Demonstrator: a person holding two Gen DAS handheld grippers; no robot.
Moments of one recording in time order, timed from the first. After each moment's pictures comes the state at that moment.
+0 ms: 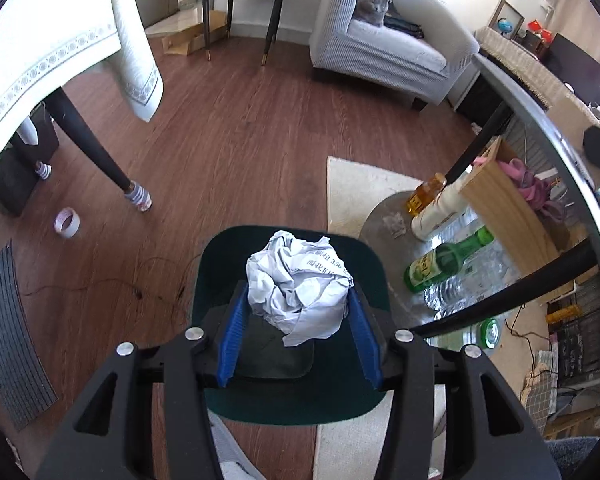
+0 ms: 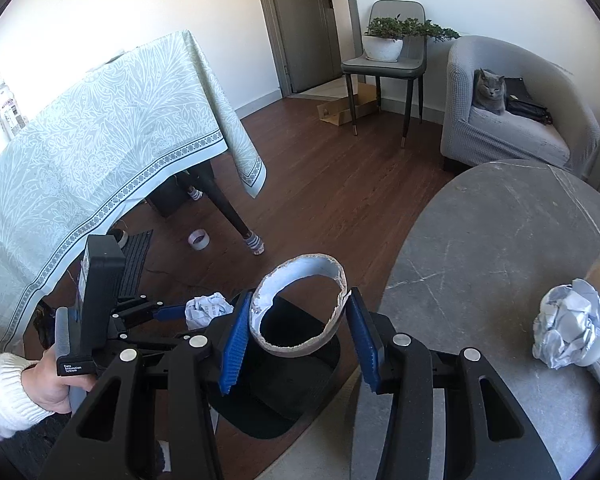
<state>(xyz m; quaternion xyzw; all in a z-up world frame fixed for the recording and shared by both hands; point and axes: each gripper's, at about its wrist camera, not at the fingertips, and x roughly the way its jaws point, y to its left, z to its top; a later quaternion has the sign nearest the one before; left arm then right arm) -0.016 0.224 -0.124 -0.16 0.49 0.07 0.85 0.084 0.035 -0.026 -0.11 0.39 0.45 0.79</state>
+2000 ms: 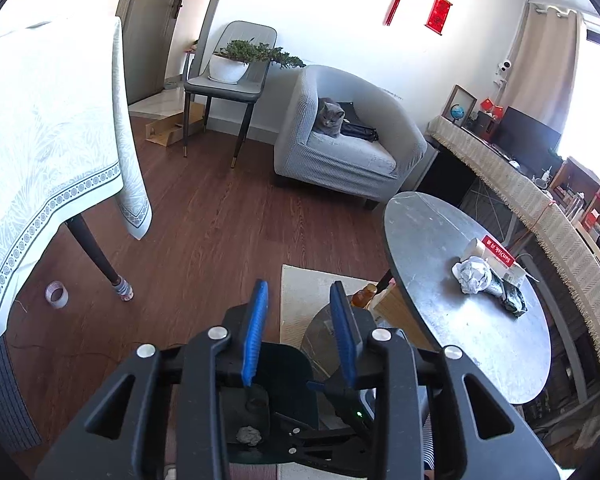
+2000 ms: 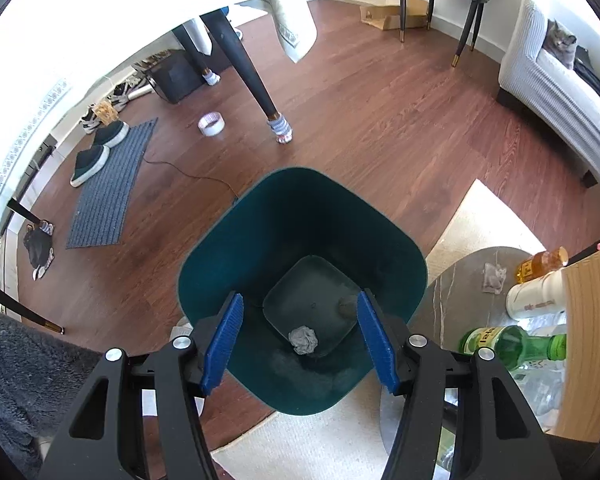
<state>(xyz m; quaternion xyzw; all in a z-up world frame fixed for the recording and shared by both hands) -0.039 0.227 0.028 -0.18 0.32 0.05 0.93 0.039 0.114 -0.145 -0.23 0.49 0.46 0.71</state>
